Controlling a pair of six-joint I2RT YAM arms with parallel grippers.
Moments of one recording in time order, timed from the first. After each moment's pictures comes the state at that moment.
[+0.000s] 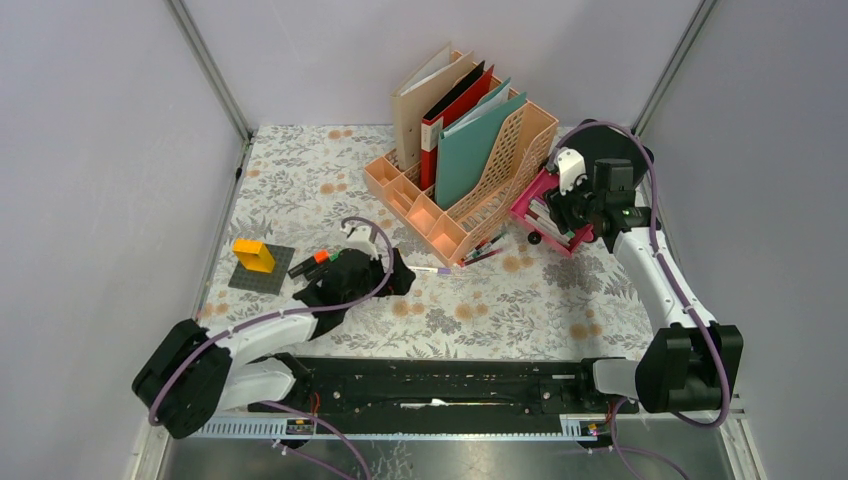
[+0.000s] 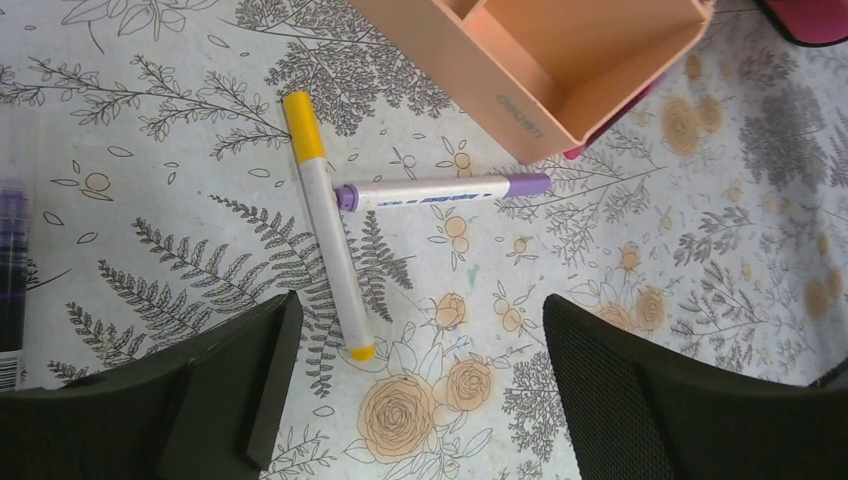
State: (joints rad) left arm -0.67 1.12 0.37 0.25 -0.08 -0.60; right arm 0.04 1.28 1.02 -0.46 -0.27 -0.50
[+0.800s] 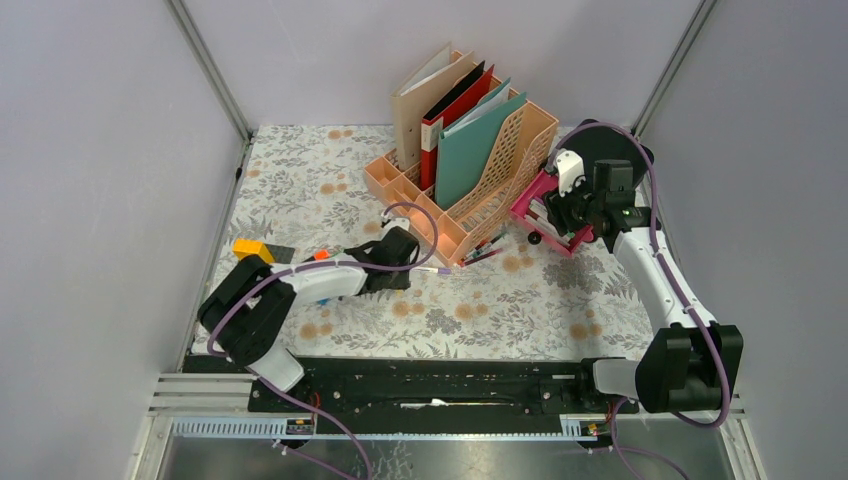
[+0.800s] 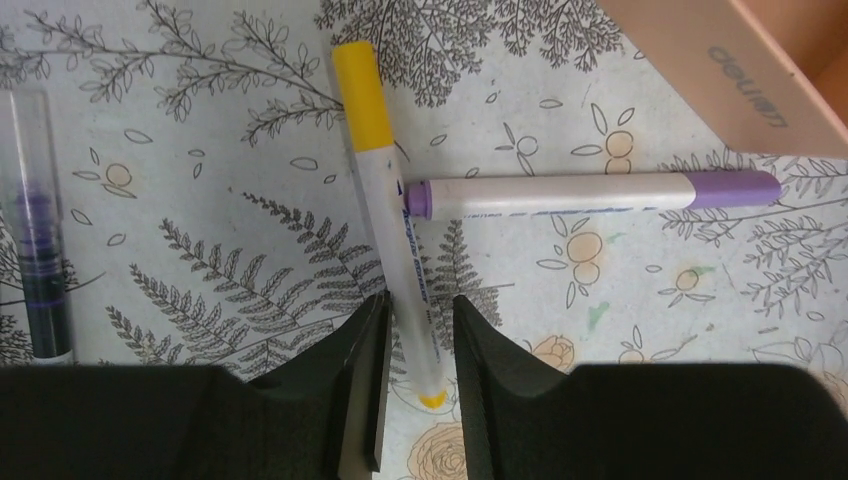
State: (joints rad) left arm -0.73 1.57 0.78 -0.21 -0.25 -0.56; right arm 0.04 1.28 1.02 -0.48 -0.31 -0.51
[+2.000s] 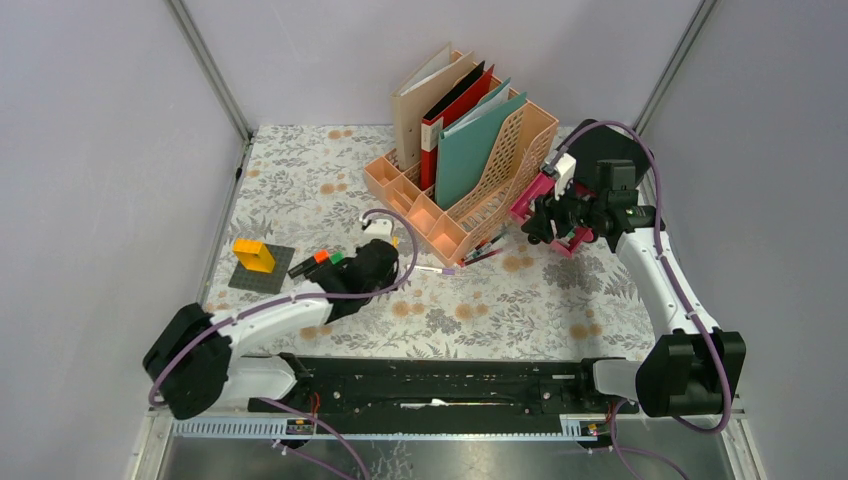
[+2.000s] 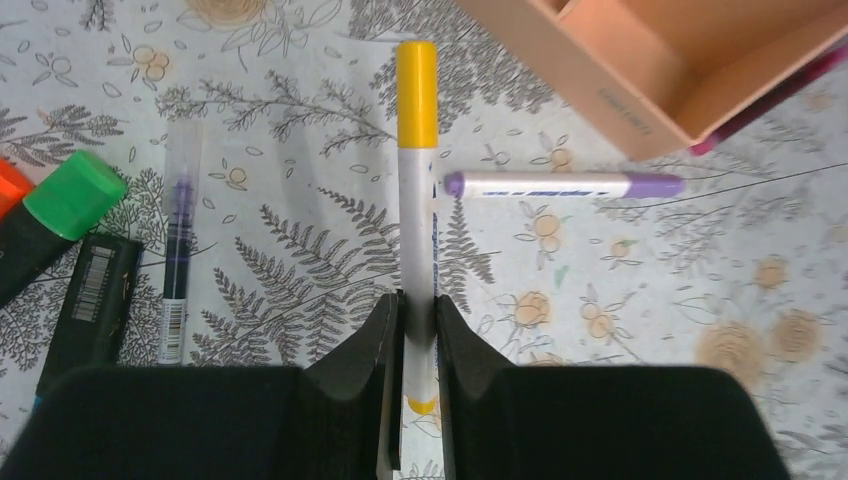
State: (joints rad) left arm -0.80 1.27 0.65 -0.18 -0.41 -0.53; right arm 0.04 1.26 1.05 -0.56 -0.71 -0.45
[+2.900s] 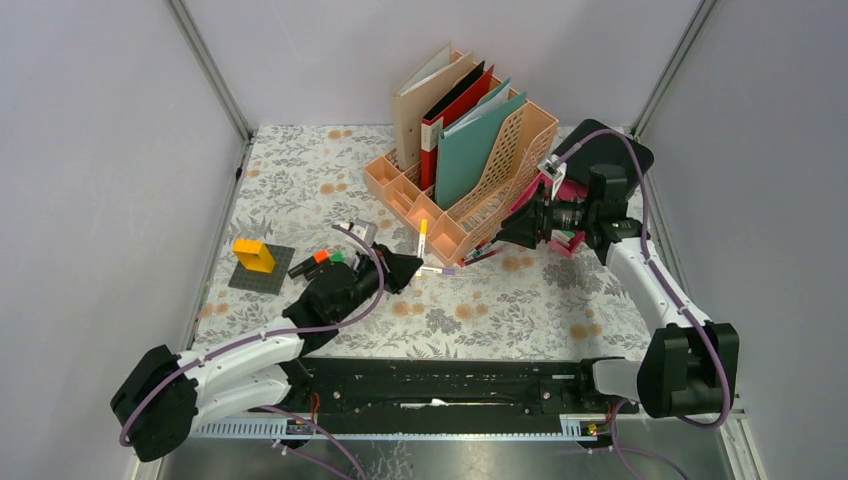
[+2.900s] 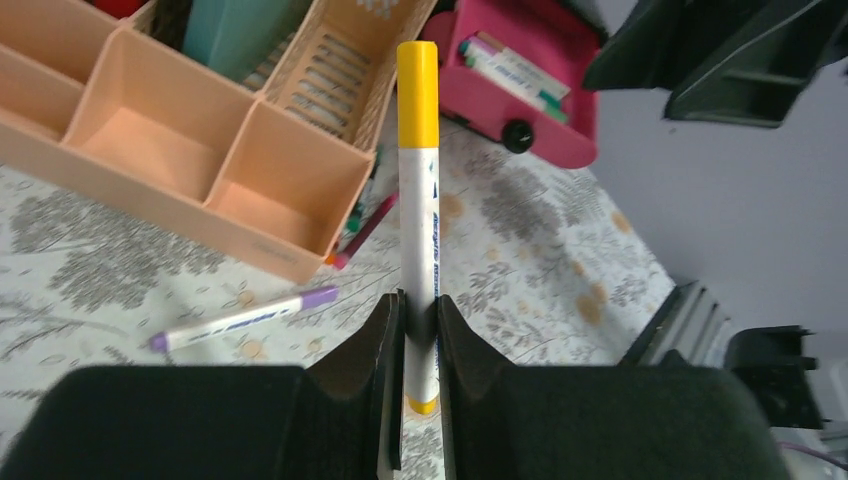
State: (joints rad) left arm -0.80 0.94 0.35 0.49 -0.05 -0.55; right arm 0.07 1.26 0.91 -0.18 -1.20 -0.01
